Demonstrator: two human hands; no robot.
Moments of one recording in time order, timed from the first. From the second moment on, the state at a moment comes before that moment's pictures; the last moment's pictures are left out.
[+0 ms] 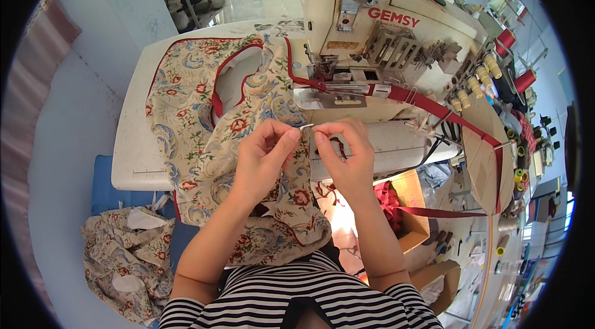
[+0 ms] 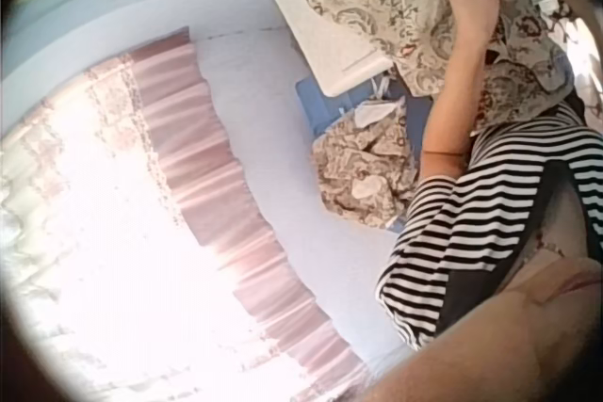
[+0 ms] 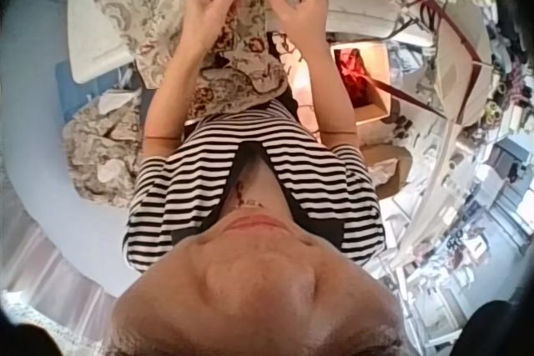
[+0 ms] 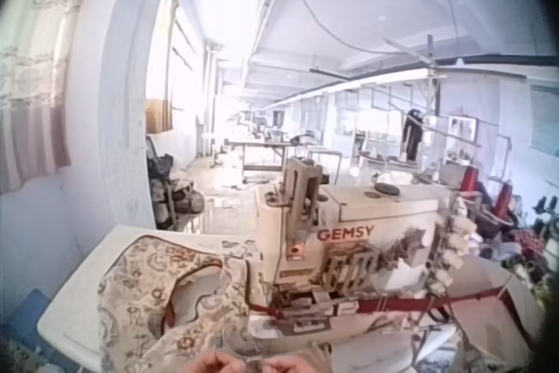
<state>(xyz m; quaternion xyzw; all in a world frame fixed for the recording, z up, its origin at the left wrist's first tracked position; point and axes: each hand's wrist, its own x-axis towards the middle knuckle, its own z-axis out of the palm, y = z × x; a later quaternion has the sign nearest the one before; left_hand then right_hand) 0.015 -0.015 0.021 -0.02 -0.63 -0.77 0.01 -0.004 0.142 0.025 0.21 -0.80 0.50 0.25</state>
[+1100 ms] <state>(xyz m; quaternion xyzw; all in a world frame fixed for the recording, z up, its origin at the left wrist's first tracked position) 0.014 -0.013 0.018 -0.02 -0.64 -0.77 0.01 -0.008 0.142 0.023 0.21 -0.81 0.47 0.28</state>
